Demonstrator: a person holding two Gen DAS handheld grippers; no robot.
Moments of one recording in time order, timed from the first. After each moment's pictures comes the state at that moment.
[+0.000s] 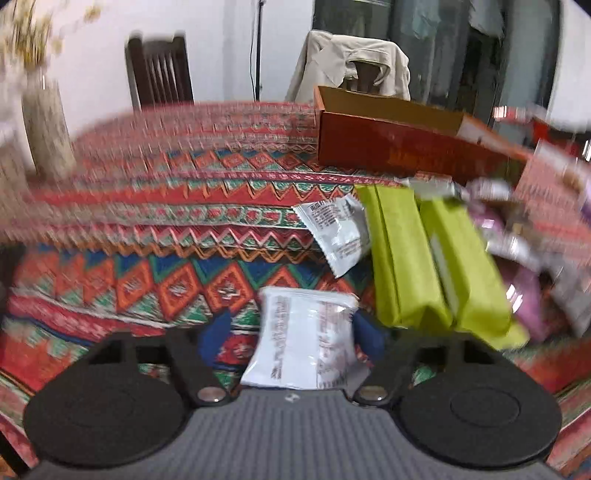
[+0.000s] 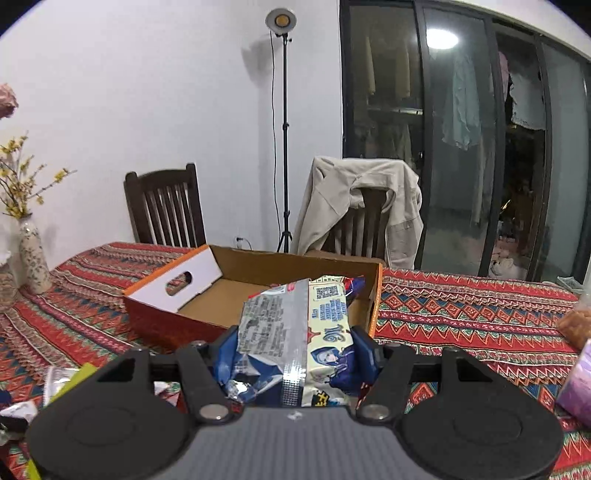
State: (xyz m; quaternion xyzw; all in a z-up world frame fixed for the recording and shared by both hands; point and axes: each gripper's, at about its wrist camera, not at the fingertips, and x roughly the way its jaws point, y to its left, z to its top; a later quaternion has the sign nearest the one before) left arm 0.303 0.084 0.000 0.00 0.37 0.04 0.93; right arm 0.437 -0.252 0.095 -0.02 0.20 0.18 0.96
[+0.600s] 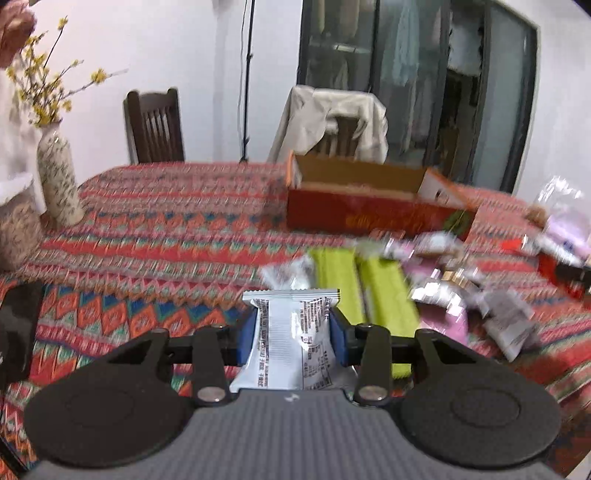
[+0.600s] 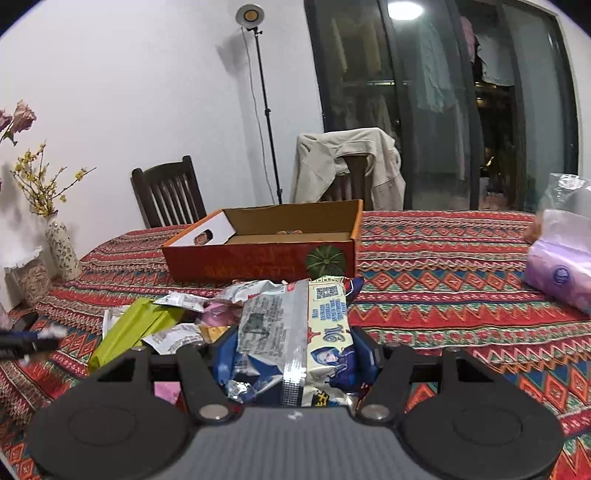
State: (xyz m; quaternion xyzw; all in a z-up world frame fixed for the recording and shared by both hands) left arm 0.252 0.064 0.063 -0.04 0.28 0.00 0.96; right arm 0.308 -0.293 0.065 0.04 0.24 0.16 0.96
